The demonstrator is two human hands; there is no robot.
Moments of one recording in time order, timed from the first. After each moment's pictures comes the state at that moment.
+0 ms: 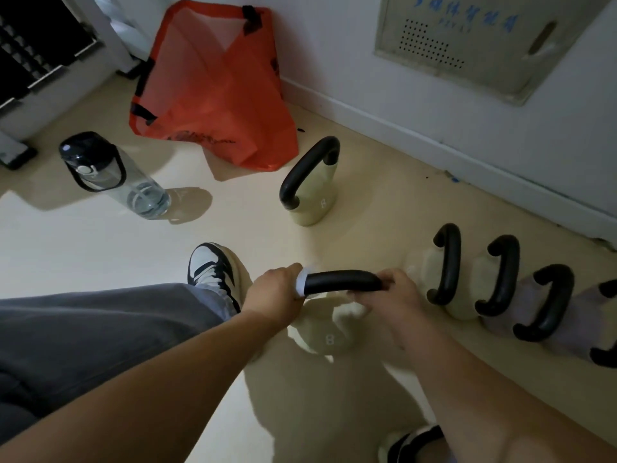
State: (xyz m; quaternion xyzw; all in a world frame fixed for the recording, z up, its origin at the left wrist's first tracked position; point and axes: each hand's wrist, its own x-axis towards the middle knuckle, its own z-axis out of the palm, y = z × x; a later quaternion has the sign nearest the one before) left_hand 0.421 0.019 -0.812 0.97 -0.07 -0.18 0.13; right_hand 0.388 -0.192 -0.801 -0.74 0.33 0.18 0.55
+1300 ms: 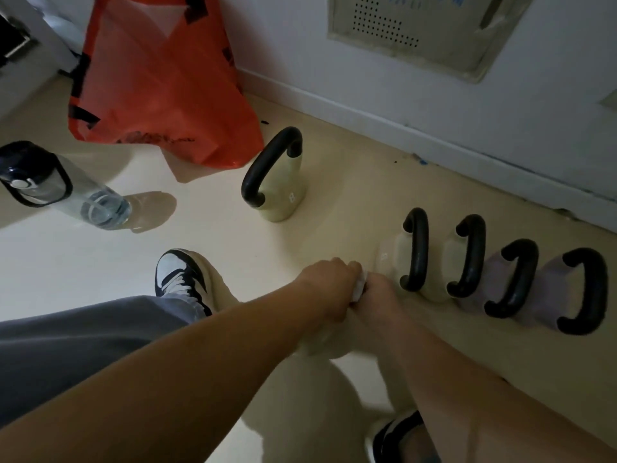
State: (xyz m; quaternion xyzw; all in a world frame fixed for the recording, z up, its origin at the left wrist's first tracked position) left_hand 0.438 -0.110 -0.793 0.90 -0.29 -0.33 0.03; right_hand 0.382 -0.214 -0.822 -0.83 0.24 0.25 0.44
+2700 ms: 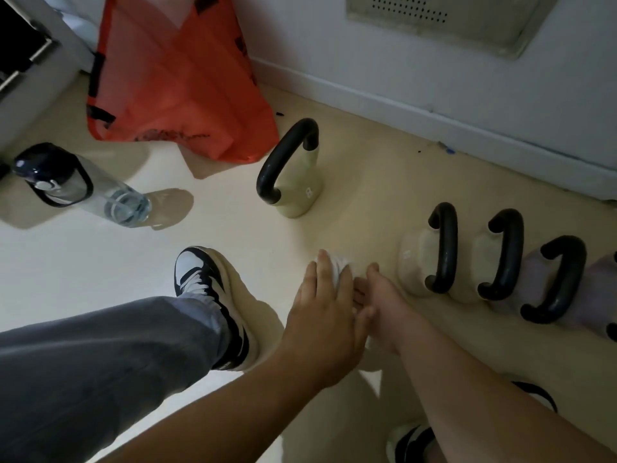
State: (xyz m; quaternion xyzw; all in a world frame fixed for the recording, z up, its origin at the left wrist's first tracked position) left_hand 0.367 -0.065 -0.772 0.95 -0.18 -0.23 0.08; right_hand 0.394 -0.194 -0.839 -0.38 0.40 0.37 0.75
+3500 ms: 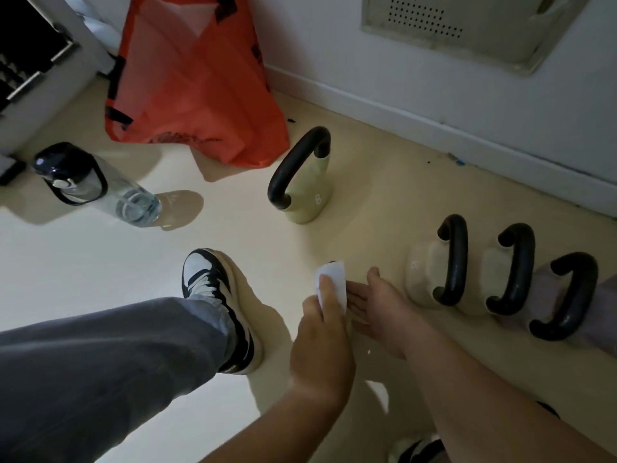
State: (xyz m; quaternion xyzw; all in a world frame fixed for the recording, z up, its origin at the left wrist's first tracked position) left_hand 0.342 -0.066 -0.803 0.97 0.00 -0.14 0.18; right_hand 0.404 -0.192 -0.843 -0.47 0.36 0.42 0.69
